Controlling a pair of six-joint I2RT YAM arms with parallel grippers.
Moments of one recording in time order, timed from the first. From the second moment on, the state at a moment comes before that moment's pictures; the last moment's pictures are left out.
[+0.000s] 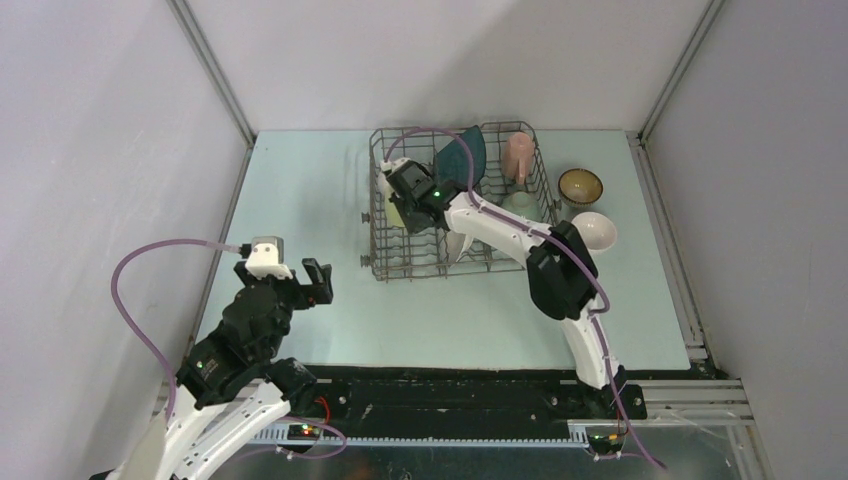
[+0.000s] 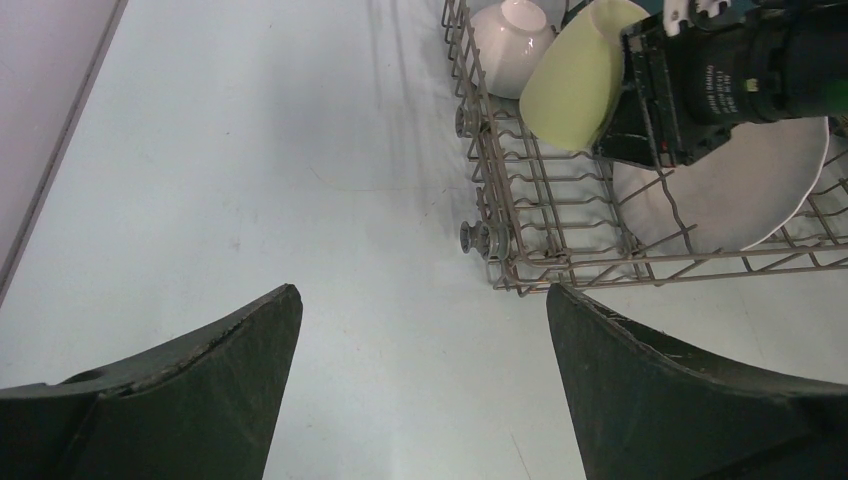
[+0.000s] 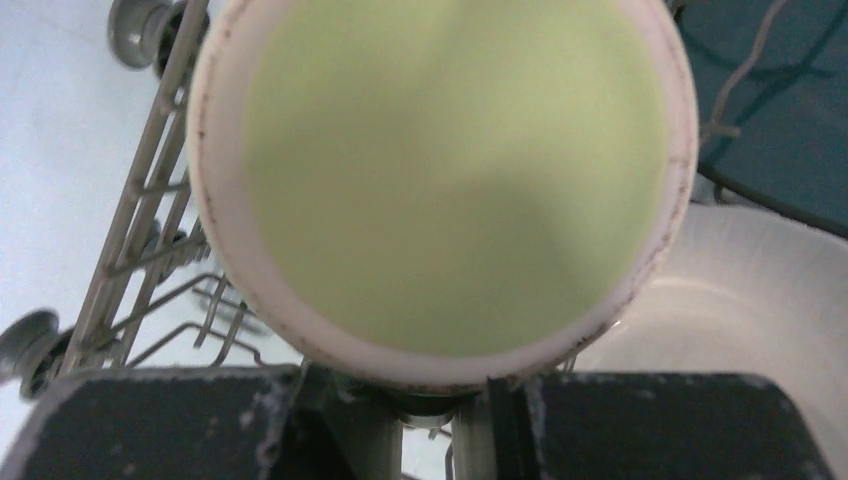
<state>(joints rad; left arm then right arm) -0.69 0.32 0.72 -0.70 -0.59 -0.31 0.83 2.14 1.86 -0.62 0.20 0.23</state>
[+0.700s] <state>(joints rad) -0.66 0.66 0.71 -0.58 -0.43 -0.45 0.77 2.39 2.13 -0.66 0.16 0.25</state>
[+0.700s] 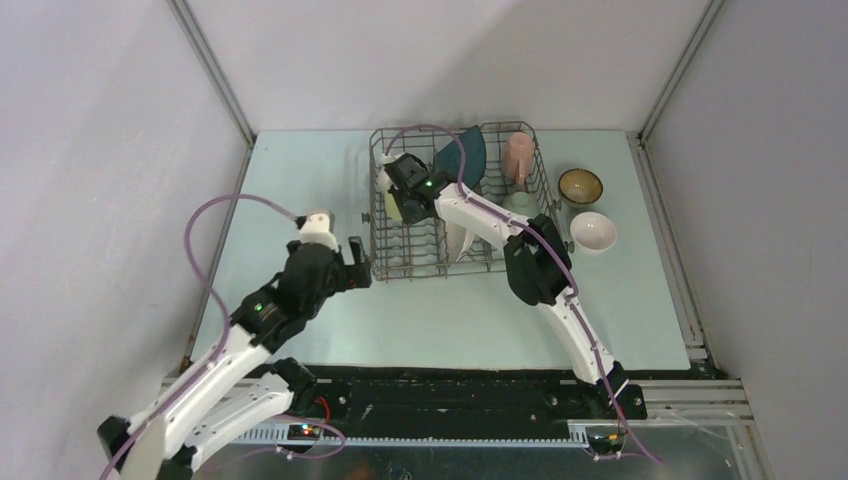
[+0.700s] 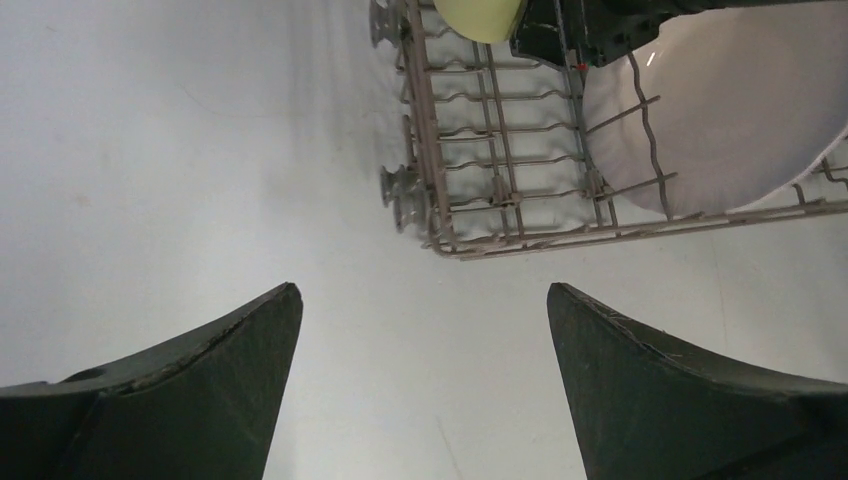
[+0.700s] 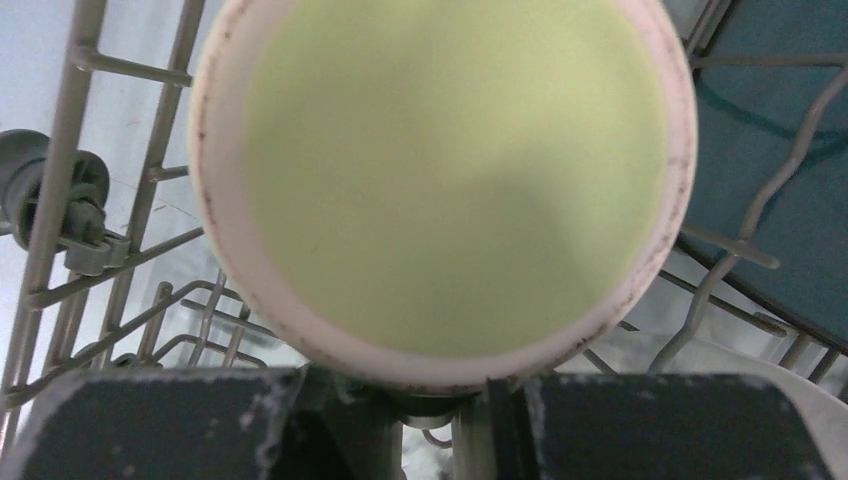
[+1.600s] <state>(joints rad) -0.40 1.47 0.80 -0.08 -0.22 -0.48 0.77 2.52 2.28 -0.70 0.16 0.29</state>
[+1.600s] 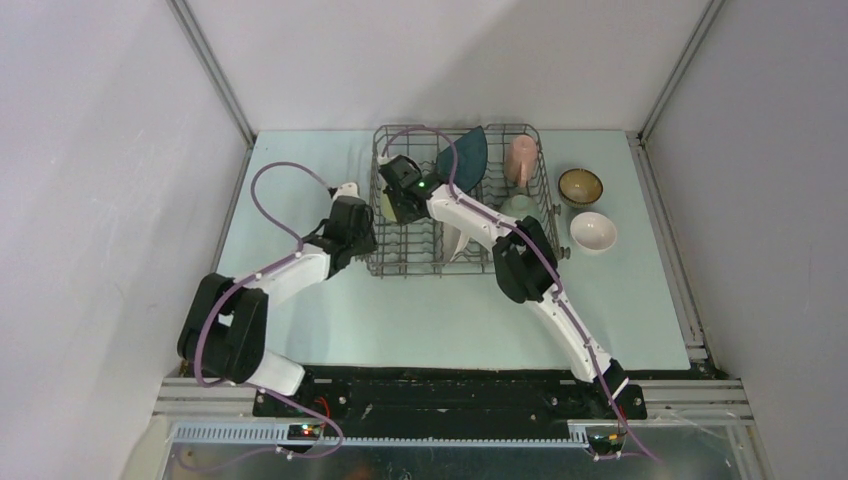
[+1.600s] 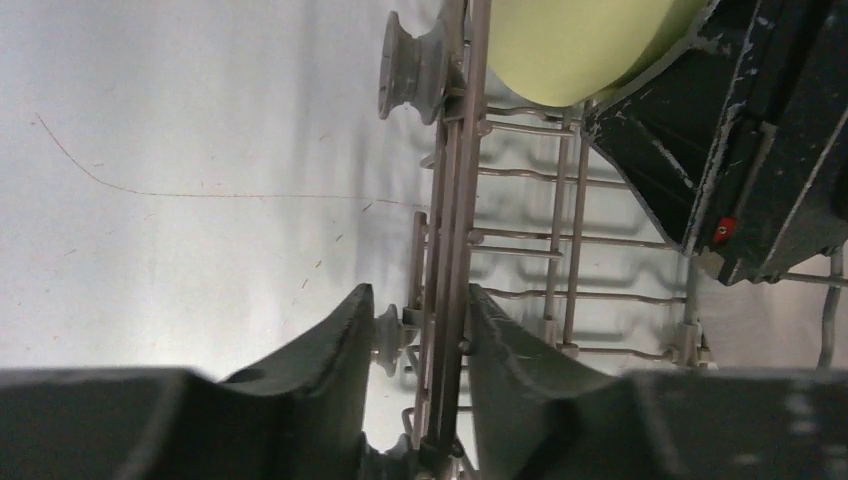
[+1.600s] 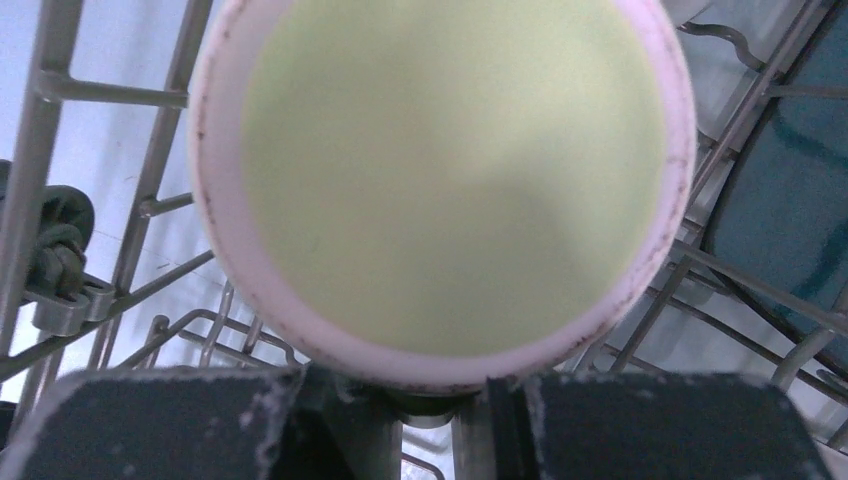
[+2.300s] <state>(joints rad) -0.40 1.33 0.77 -0.09 -0.14 -0.47 0.78 2.37 2.12 -0.65 0.13 0.27</state>
